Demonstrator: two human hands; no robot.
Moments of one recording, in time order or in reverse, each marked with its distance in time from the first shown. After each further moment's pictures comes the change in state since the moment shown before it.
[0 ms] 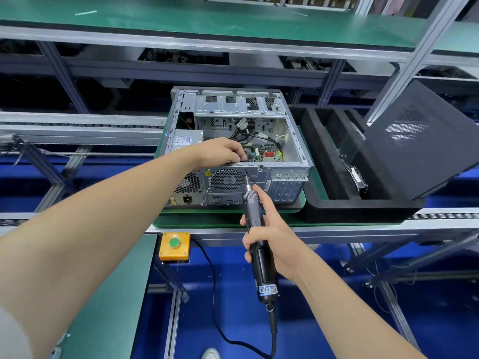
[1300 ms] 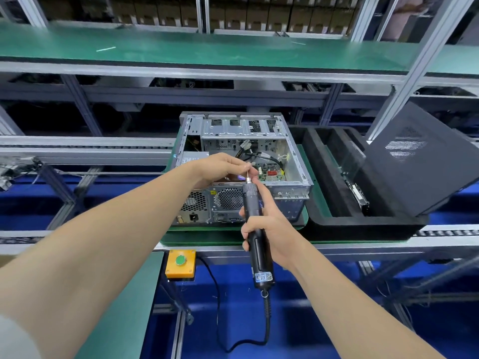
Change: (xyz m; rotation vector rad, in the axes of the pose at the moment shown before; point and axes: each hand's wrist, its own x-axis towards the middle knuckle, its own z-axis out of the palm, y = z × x) left_hand -0.008 0.004 -0.009 -0.331 -0.086 0.048; right_hand 0.021 -0.042 0.013 0.018 -0.030 -0.100
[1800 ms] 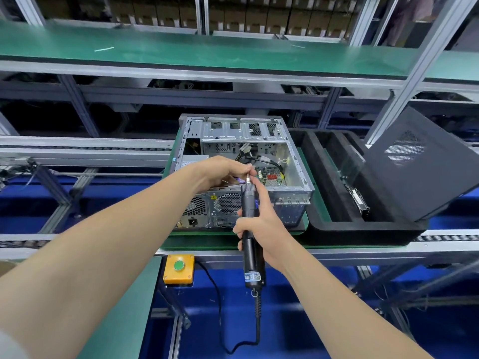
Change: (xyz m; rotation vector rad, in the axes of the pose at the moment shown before) left_hand 0.005 0.006 -0.003 -0.095 0.077 -0.148; right_hand 0.019 -0.001 0.015 -0.159 0.143 -0.016
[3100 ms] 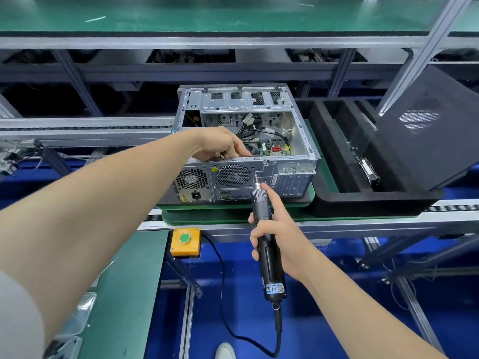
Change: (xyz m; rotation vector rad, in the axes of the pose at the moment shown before) left_hand 0.021 -0.008 -0.015 0.219 -0.091 -0.149; right_hand -0.044 0.058 -0.026 0.262 -0.106 0.098
